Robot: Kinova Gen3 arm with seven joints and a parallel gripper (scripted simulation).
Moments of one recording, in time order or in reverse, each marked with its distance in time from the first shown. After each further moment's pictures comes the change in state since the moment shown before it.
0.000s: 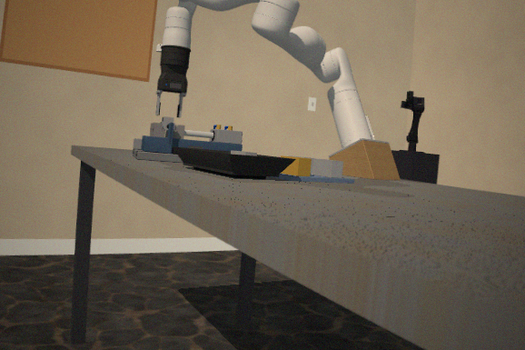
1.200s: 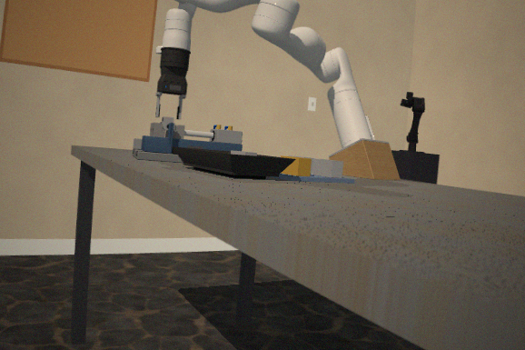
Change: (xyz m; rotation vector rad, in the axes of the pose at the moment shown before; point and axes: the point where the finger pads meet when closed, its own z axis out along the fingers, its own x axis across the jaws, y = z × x) arm 0.000 0.000 0.005 0.000 -0.001 0.000
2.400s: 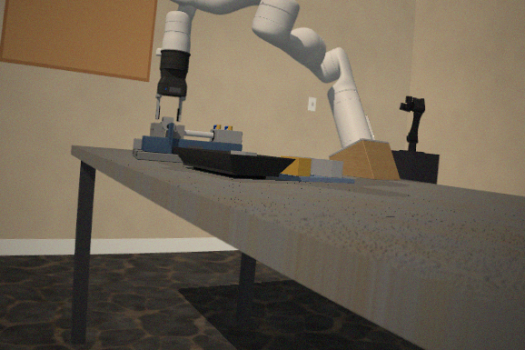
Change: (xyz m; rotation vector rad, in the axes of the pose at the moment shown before) arm 0.000 0.000 0.006 0.000 0.001 0.000
